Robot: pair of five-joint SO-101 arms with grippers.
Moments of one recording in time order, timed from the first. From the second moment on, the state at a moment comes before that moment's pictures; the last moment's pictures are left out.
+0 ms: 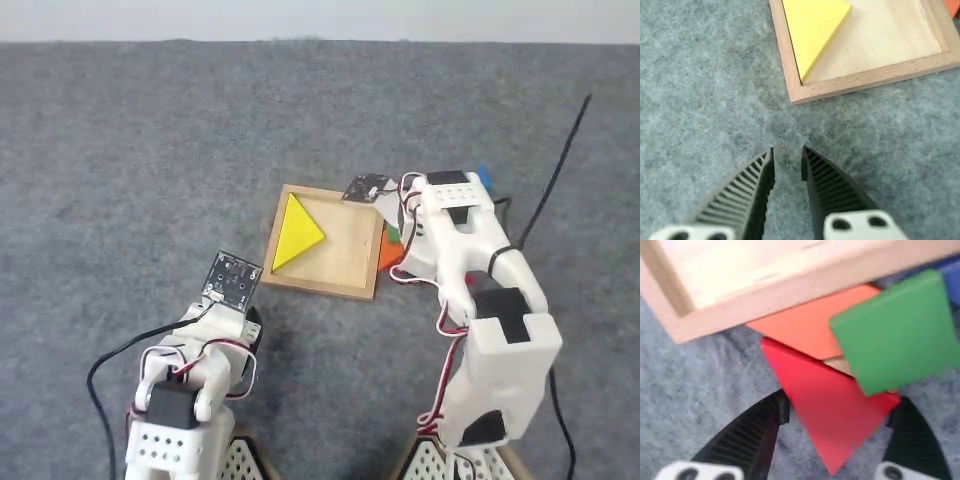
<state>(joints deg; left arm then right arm) 3.2 -102.5 96.9 71.2 -7.2 -10.4 20.9 12.8 70.5 51.9</state>
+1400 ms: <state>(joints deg) 3.2 -102.5 96.9 71.2 -7.2 4.1 8.7 19.4 75.0 41.4</state>
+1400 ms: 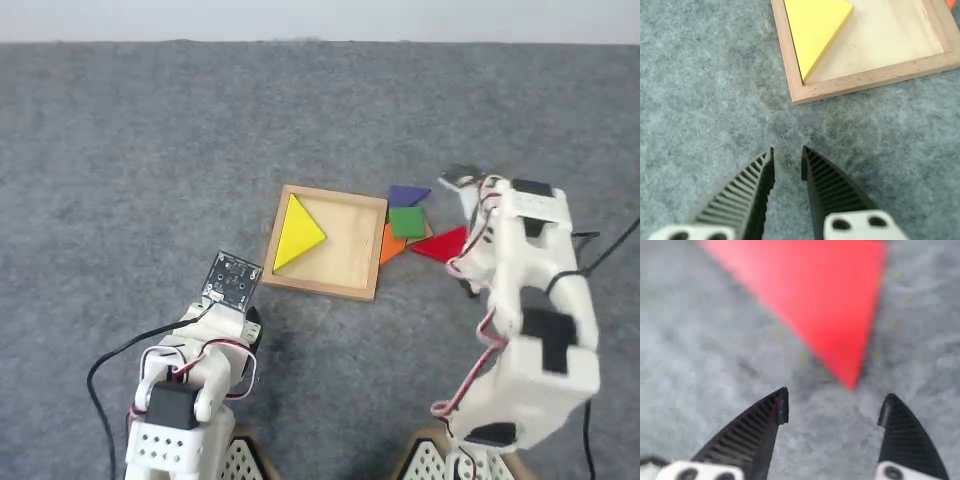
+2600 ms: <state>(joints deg) 3.2 -102.5 96.9 71.2 -7.2 -1.4 33.7 -5.7 76.8 62.7</state>
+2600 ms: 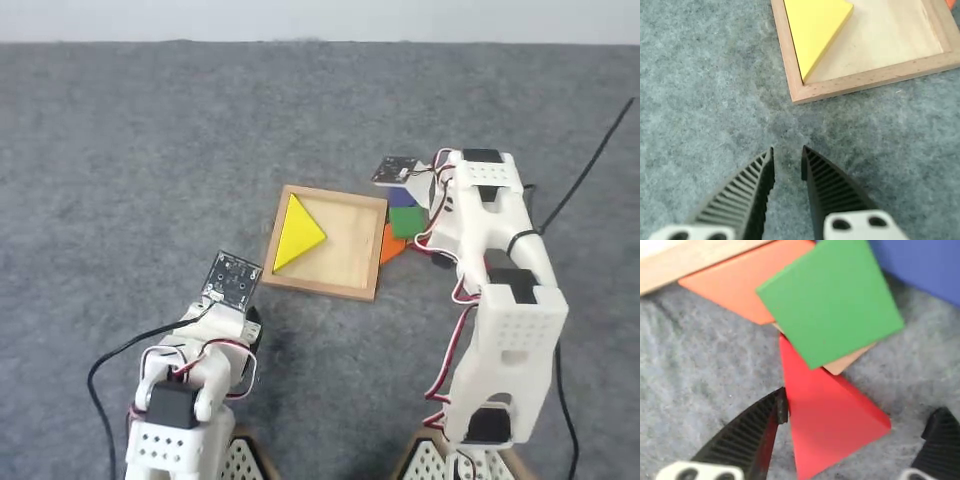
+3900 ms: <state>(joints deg) 3.2 -102.5 96.9 71.2 -7.2 0.7 23.9 -11.3 90.5 32.0</state>
